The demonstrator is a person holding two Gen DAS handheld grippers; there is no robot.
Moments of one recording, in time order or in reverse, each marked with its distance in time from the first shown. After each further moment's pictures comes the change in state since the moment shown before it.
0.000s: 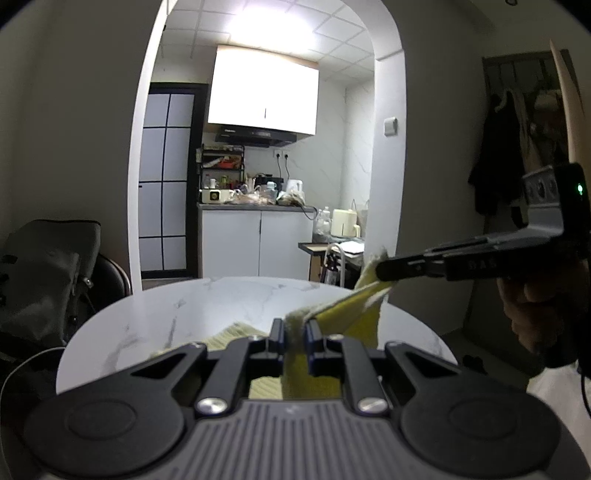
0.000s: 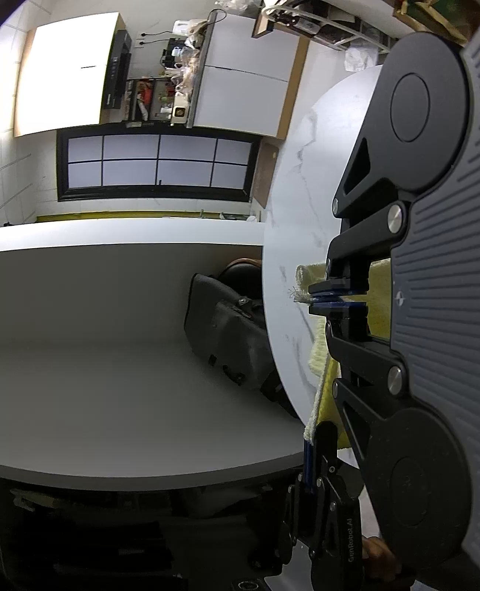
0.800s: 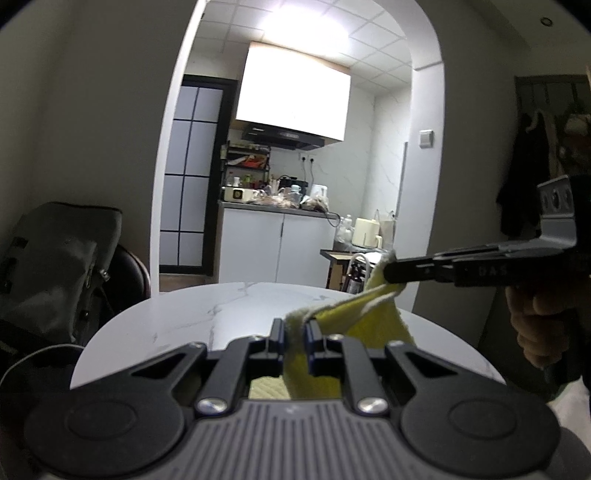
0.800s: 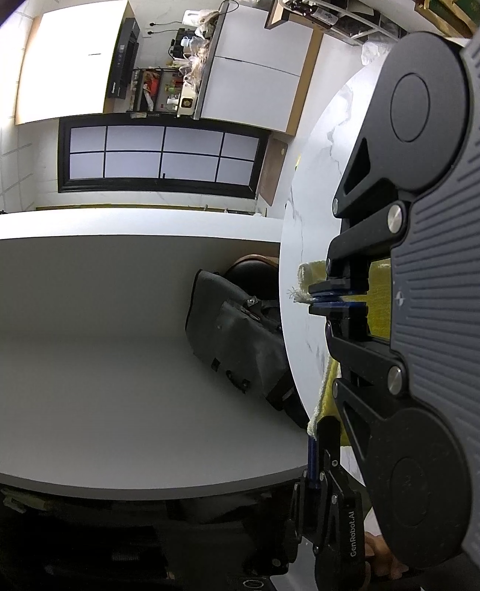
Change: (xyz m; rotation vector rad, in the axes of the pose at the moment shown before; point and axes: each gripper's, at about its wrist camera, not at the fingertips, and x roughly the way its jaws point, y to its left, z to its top) left arm 0.042 0.063 -0.006 -0.092 -0.009 0.046; right arm 0.080 0.003 0.021 -0.026 0.018 0.002
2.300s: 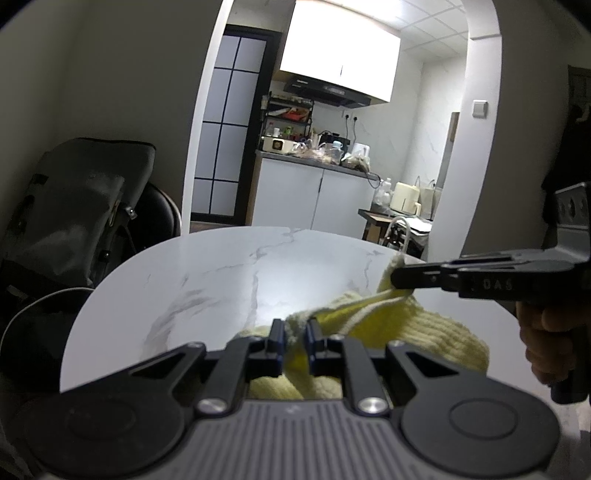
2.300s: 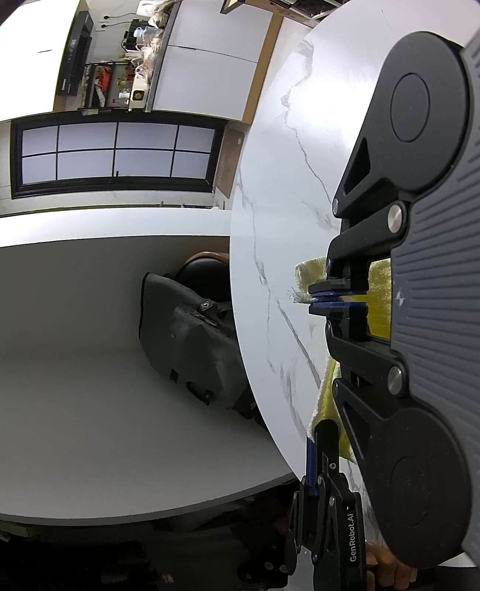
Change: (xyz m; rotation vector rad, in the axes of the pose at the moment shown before) left arm 0.058 0.041 -0.019 -0.092 0.159 0.097; right arm 0.081 -0.020 -0.040 0.077 0.124 0.018
